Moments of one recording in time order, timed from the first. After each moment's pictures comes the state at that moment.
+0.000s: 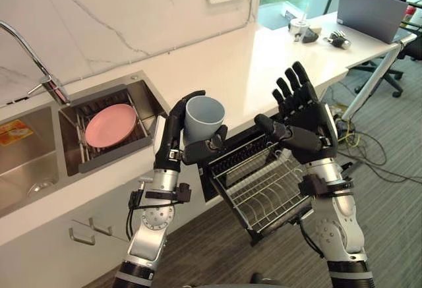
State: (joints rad) left arm -0.04 0.14 -0.21 -0.06 0.18 -0.34 0.23; right arm -0.02 -0.21 -0.01 -0.24 0.68 -0.15 0.28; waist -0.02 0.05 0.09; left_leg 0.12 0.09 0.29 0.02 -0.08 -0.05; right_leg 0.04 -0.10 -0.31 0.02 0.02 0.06
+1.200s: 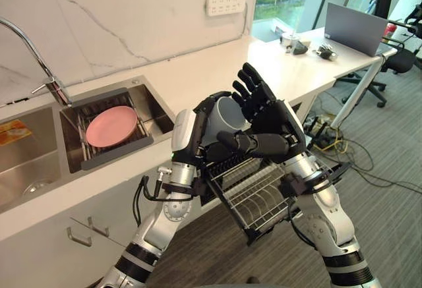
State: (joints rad) left arm -0.16 0.22 -0.40 -0.04 0.53 -0.22 0.44; right arm -0.09 -0.29 0.15 -0.26 0.55 -0.05 0.22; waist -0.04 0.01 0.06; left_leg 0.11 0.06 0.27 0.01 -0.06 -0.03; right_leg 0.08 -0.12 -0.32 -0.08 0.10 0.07
